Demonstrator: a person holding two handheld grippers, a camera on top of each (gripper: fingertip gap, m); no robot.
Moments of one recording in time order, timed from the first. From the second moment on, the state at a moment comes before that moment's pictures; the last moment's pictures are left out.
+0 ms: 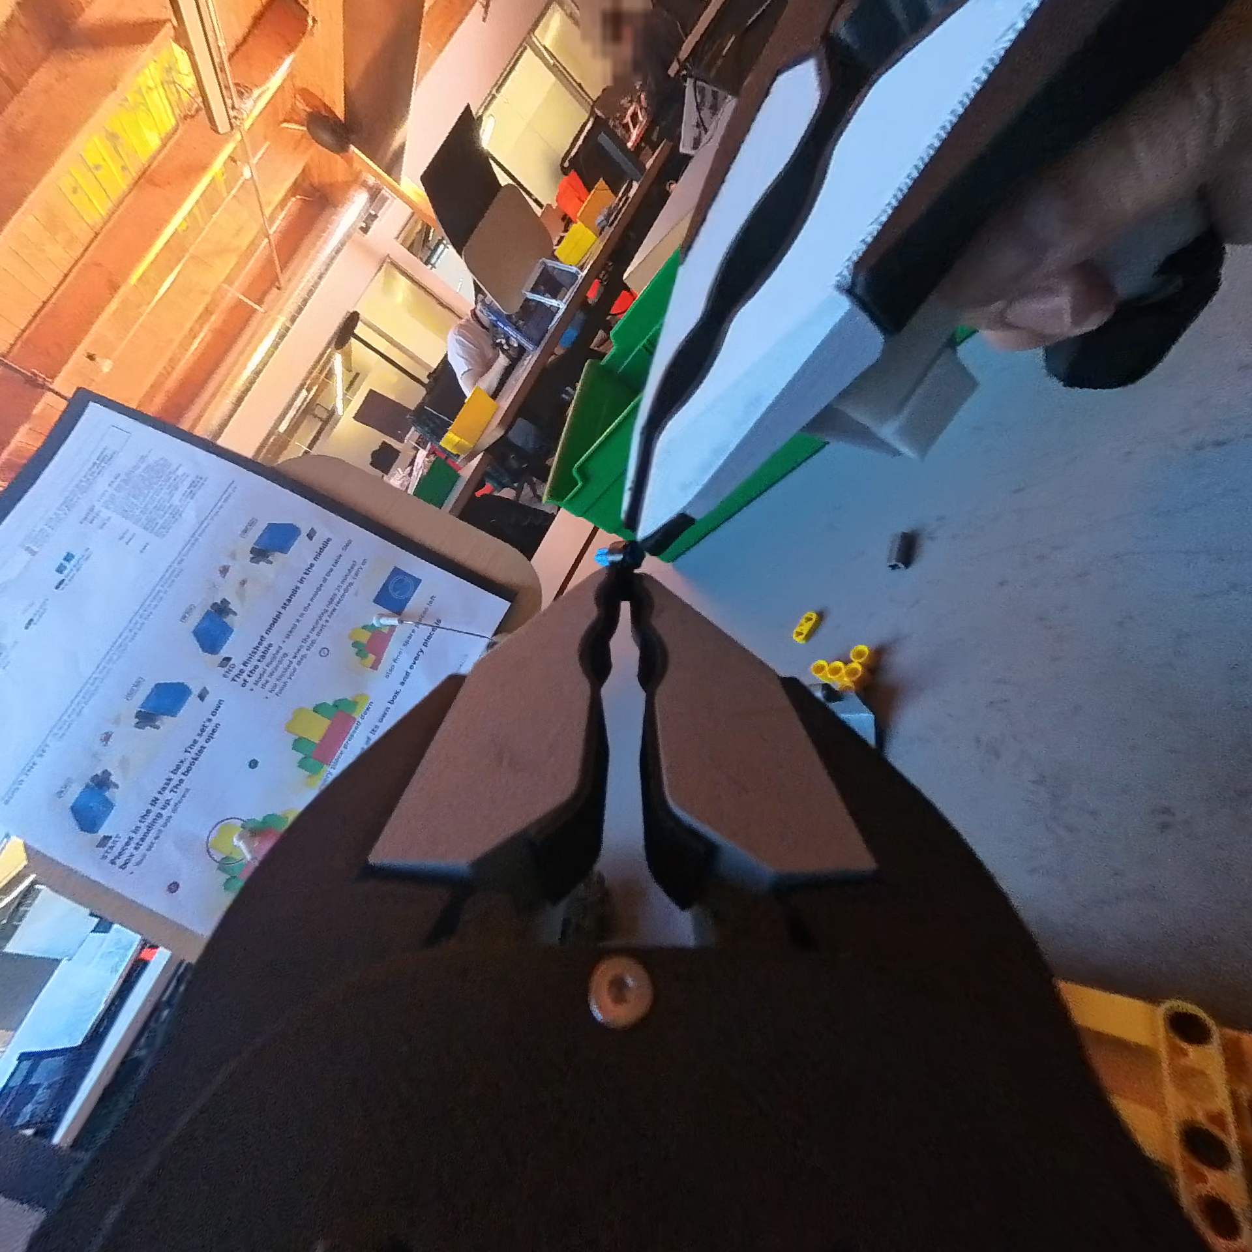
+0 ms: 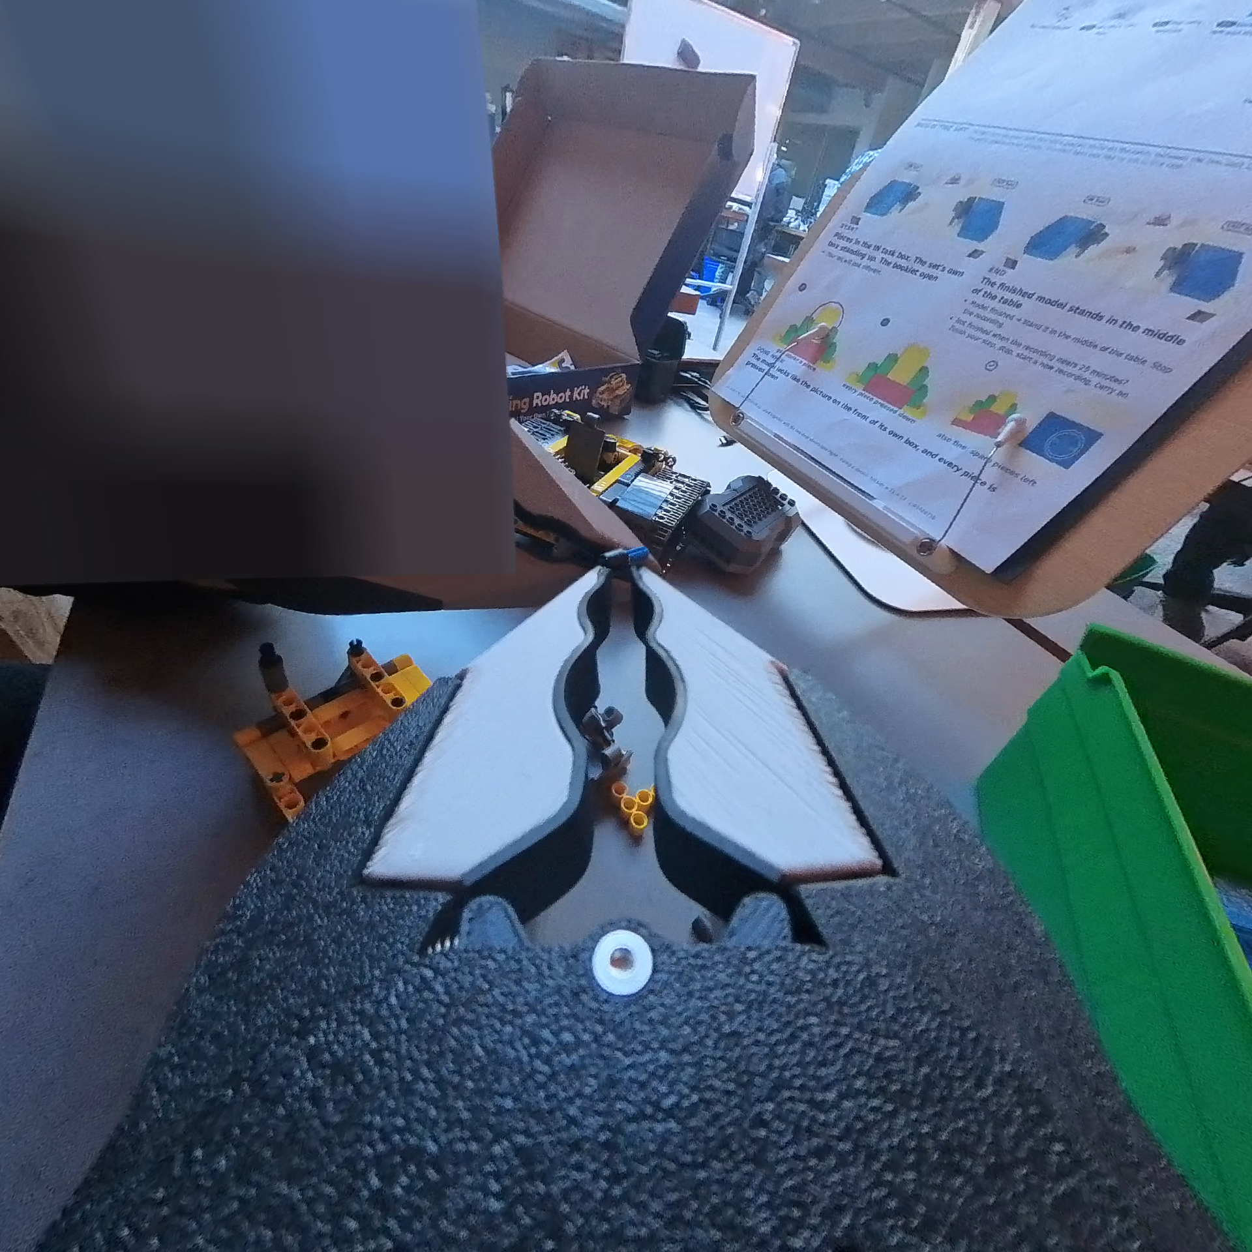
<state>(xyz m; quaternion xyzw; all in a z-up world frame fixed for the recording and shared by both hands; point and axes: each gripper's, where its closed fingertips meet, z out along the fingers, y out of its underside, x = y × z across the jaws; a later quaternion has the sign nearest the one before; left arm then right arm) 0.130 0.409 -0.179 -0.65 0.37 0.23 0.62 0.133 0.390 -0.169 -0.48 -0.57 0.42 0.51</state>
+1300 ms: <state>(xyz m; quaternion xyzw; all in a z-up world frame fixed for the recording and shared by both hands) 0.125 0.415 -0.200 -0.66 0.40 0.30 0.56 0.130 0.397 -0.191 -0.50 -0.61 0.32 0.53</state>
